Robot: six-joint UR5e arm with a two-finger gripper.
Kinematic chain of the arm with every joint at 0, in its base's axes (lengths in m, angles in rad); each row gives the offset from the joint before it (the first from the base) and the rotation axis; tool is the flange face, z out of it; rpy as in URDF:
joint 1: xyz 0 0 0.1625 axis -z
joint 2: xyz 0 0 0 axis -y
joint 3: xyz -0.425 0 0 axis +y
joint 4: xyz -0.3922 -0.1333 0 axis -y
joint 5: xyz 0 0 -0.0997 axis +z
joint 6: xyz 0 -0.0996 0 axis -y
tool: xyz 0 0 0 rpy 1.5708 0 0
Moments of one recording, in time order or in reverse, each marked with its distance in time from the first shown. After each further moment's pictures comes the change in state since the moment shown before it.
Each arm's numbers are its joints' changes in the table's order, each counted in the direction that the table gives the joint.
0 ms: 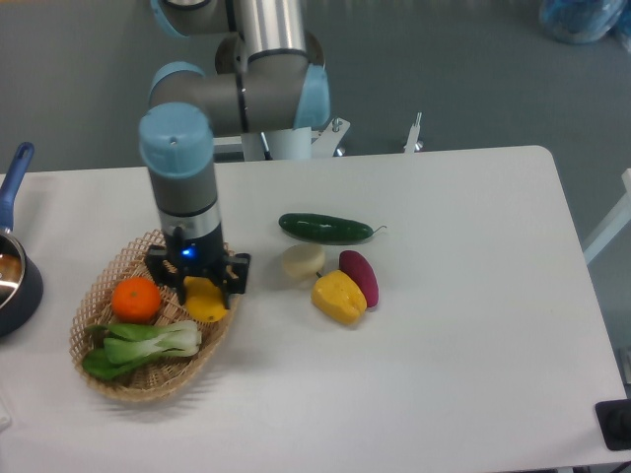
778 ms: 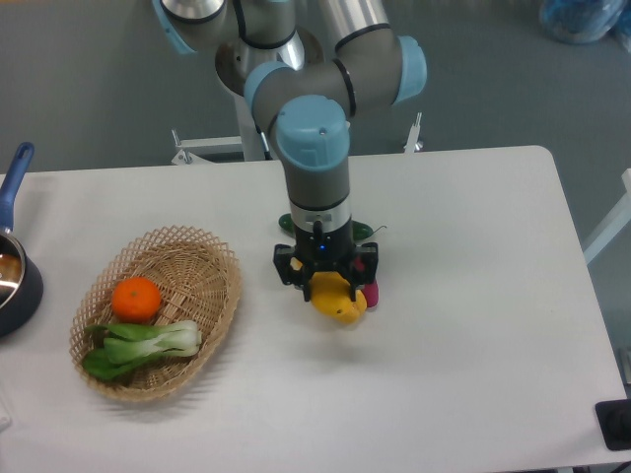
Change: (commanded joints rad) arm -0.190 -0.051 -0.041 -0.054 -0.069 0.257
